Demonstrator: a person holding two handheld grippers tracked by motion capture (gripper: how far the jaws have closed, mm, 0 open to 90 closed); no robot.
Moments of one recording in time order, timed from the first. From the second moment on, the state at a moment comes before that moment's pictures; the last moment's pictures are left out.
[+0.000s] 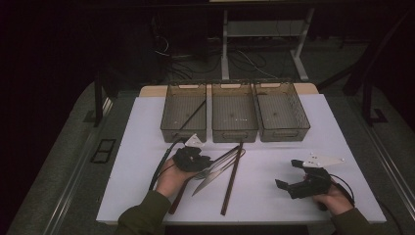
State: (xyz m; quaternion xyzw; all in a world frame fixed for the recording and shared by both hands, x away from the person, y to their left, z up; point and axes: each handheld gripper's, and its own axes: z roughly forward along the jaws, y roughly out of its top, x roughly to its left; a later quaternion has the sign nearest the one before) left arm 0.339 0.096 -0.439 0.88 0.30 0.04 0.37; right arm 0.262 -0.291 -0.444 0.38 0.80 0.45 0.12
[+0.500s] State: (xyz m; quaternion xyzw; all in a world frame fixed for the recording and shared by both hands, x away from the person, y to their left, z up) left arm 0.340 0.094 -0.442 0.88 0.30 0.04 0.36; right arm 0.262 -0.292 -0.444 0.38 0.80 0.45 0.12
